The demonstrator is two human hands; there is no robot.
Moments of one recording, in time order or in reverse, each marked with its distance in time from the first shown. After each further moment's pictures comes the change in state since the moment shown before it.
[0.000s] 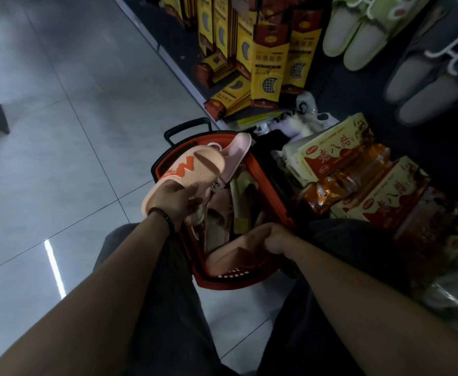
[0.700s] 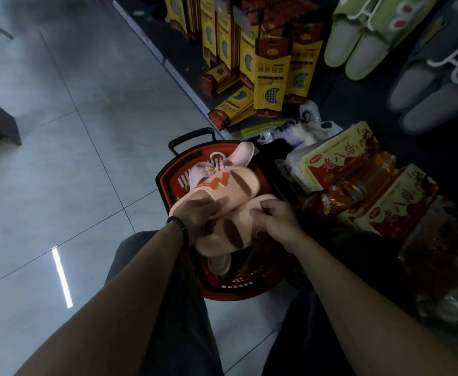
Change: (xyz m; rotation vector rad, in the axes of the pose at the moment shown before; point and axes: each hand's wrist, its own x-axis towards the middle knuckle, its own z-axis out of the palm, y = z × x) left_hand -0.016 0.003 0.023 0.126 -0.206 -0.207; right_hand -0.021 -0.053 -0.027 0.528 0.294 -0.314
